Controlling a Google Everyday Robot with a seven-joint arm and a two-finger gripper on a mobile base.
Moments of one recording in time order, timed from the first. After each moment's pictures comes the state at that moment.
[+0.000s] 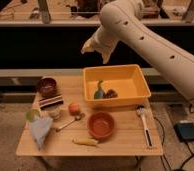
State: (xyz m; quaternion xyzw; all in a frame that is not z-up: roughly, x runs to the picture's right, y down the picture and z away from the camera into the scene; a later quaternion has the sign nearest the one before) arm 0.008 -0.158 0.626 0.01 -0.18 -0.55 0.82
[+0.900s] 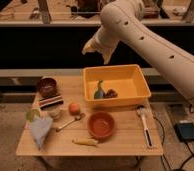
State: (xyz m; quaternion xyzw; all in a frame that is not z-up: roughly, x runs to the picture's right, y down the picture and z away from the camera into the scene) arm 0.016 -0.151 0.640 -0.01 -0.18 -0.54 0.82
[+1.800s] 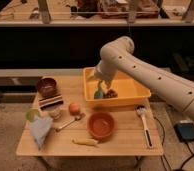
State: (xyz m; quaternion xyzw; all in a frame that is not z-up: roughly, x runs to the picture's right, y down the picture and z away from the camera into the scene) arm 0.028 -0.035 0.743 -0.09 -0.21 -0.54 0.81
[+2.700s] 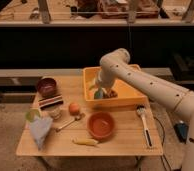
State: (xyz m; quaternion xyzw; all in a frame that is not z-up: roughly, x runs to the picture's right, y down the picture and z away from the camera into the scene) arm 0.031 0.005 0.806 -0.11 -0.23 -0.59 0.77
